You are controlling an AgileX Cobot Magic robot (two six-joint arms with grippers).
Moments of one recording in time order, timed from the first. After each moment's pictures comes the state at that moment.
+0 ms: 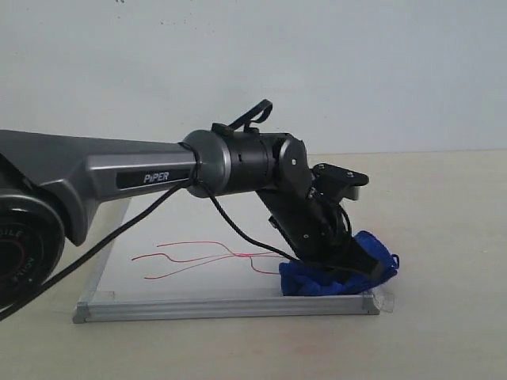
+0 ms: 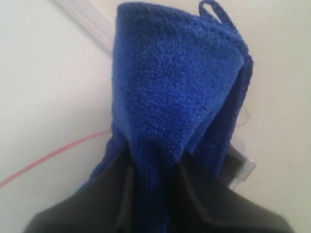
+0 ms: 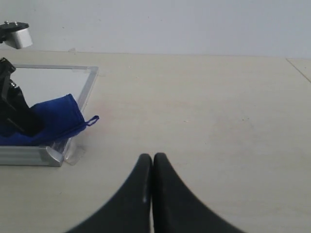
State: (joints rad) left arm -0.62 2.39 -1.88 -0.34 0.77 0.27; right arm 0.02 0.00 0.00 0.01 0.34 -0.02
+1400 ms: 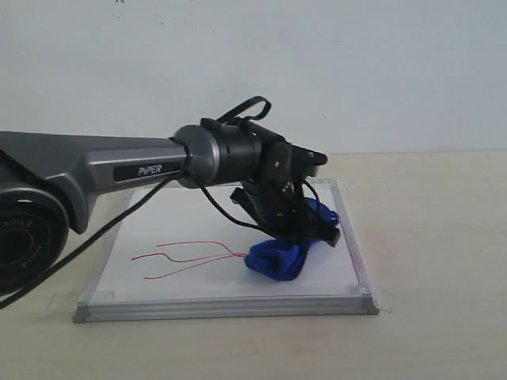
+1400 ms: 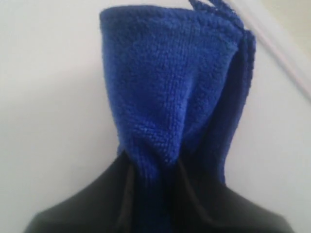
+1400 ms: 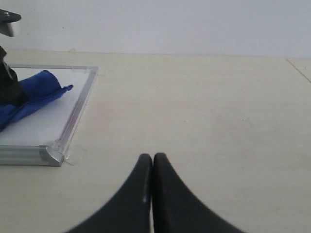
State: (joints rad) left arm -0.55 2.42 -1.94 0.07 0.73 -0.13; right arm 0.02 0.00 0.00 0.01 0.34 -0.02
